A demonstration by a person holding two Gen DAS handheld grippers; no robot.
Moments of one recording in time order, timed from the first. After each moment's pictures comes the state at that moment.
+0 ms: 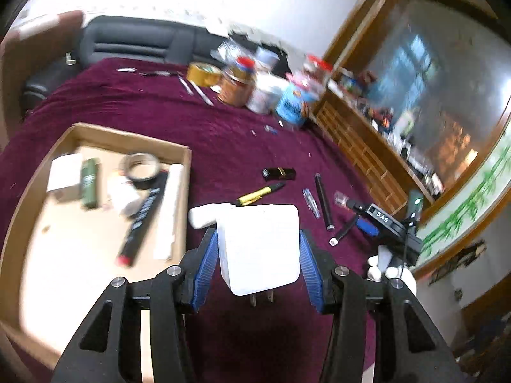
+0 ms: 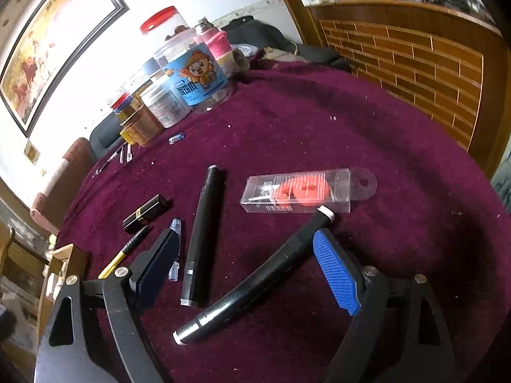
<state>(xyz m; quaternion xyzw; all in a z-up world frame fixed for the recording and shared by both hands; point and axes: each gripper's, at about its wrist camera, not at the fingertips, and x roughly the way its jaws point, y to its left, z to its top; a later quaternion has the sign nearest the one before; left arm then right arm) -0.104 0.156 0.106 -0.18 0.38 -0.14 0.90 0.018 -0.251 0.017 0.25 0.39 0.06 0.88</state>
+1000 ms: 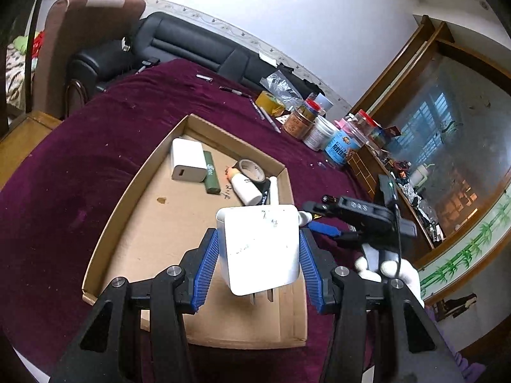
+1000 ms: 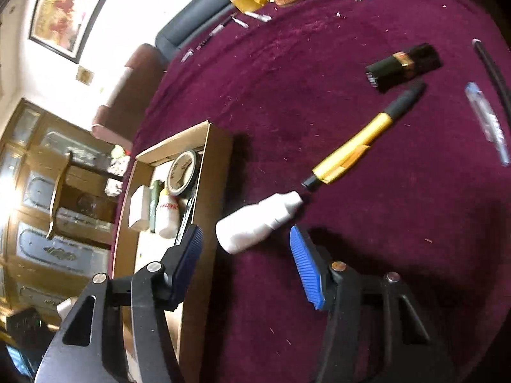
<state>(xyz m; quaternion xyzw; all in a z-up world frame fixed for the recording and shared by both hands) -0.158 0.295 0.071 -0.26 0.34 -0.08 0.90 0.029 -0.005 0.026 0.23 0.55 0.25 0.76</state>
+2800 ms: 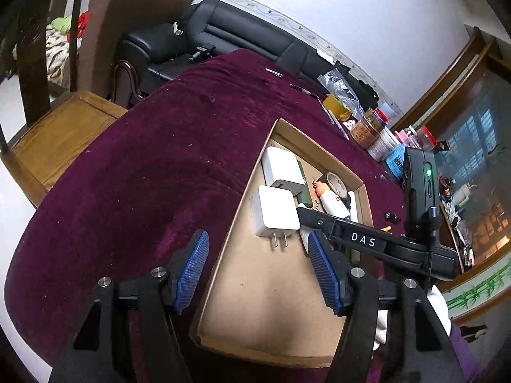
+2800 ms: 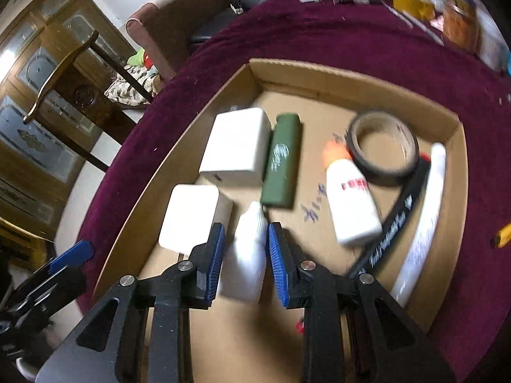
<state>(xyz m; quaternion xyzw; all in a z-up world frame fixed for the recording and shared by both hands) -0.146 0.373 0.047 -0.28 0.39 0.02 0.88 -0.011 0.190 0.036 -0.01 0.53 0.36 0.77</state>
